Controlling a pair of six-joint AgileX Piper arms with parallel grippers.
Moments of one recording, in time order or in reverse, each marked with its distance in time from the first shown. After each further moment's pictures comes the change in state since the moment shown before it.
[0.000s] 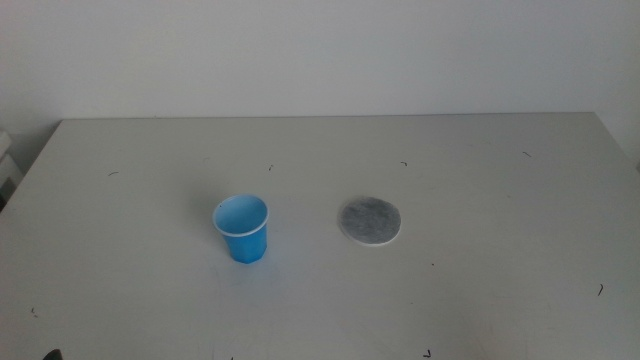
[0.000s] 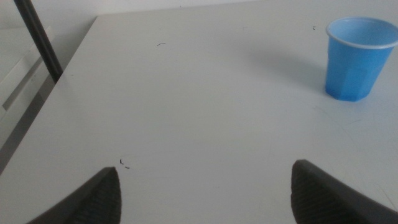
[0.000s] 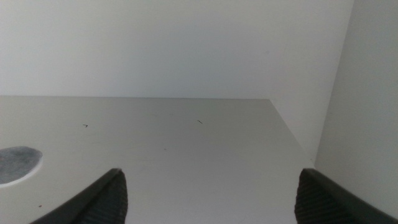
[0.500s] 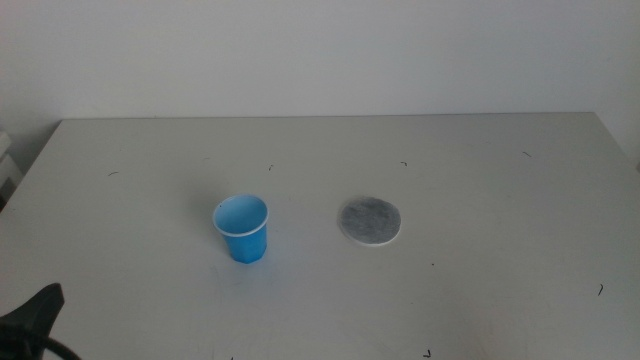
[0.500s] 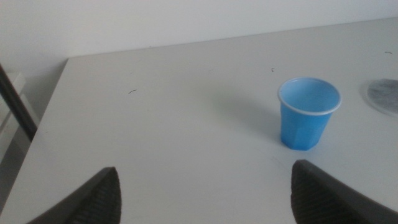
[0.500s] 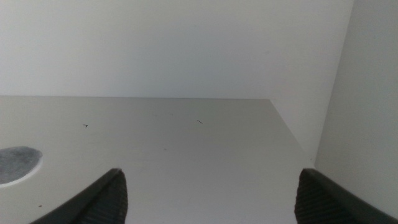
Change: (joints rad) left arm -0.097 0.281 -0.273 -0.008 0.000 0.000; right arm 0.000 0.000 0.000 0.000 0.000 0.000
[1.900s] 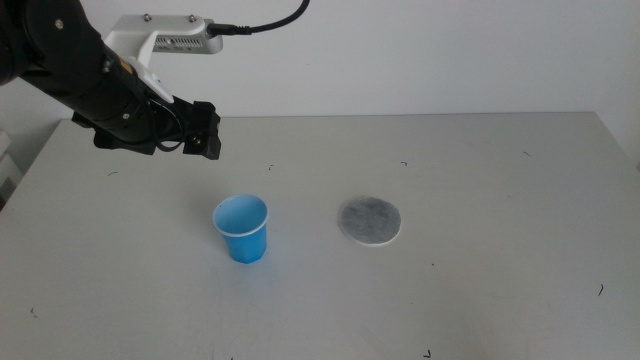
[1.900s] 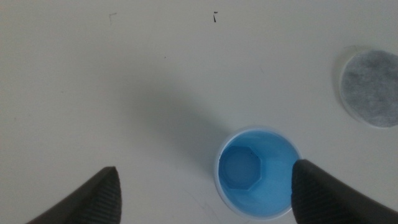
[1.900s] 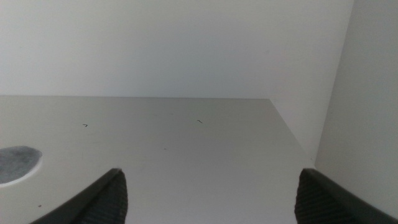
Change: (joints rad) left arm -0.124 1.313 -1.082 -0.120 0.438 -0.003; right arm 0.000 0.000 0.000 0.000 0.000 0.000
